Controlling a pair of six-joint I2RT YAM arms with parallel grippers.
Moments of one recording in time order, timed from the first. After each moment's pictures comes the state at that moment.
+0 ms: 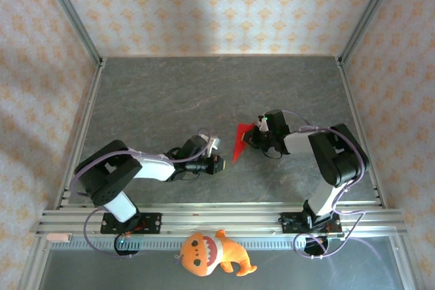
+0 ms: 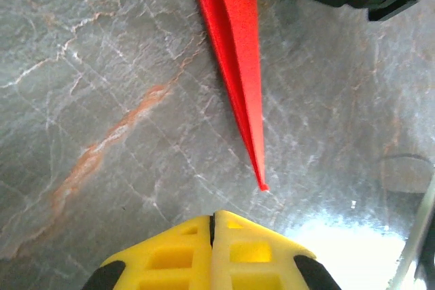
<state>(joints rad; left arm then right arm) -0.76 1.60 0.53 0.35 0.30 -0.69 0.37 1.72 0.65 0.21 -0.52 0.81</state>
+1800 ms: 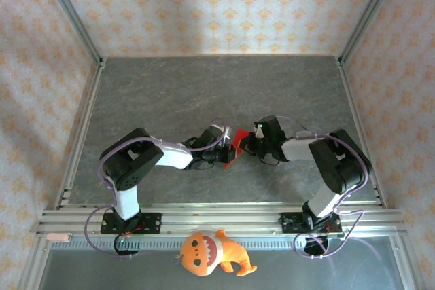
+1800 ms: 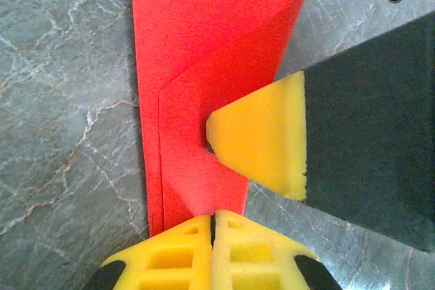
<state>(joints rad) -0.78 1.85 0.77 0.33 0.21 -0.70 0.46 1.65 0.59 0.21 -0.46 0.87</state>
